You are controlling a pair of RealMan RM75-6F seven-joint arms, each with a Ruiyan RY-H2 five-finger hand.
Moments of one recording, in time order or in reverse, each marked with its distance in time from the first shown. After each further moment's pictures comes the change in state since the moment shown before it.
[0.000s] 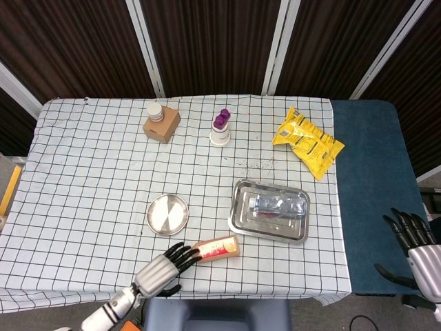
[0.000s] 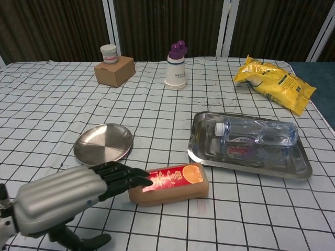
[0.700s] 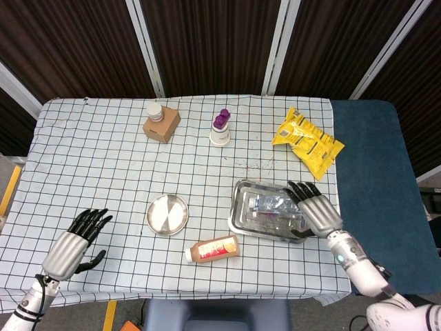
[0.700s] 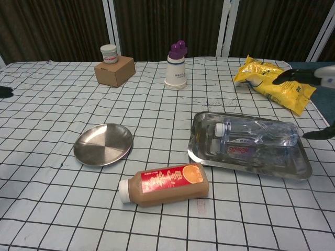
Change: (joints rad) left arm 0.189 0.335 0.009 0.119 0.035 0.472 -0.315; right arm 0.493 -0.103 0.149 -0.355 0.452 -0.605 -0.565
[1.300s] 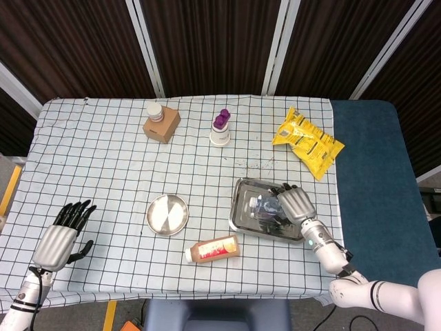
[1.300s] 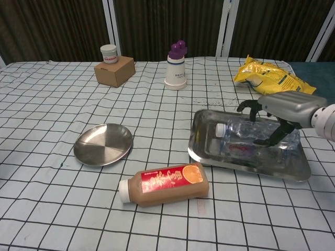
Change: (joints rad) left arm 0.013 0.018 -0.065 -0.042 -0.204 -0.086 0.133; right arm 0.149 -0.387 0.056 0.450 0.158 -0.137 -0.058
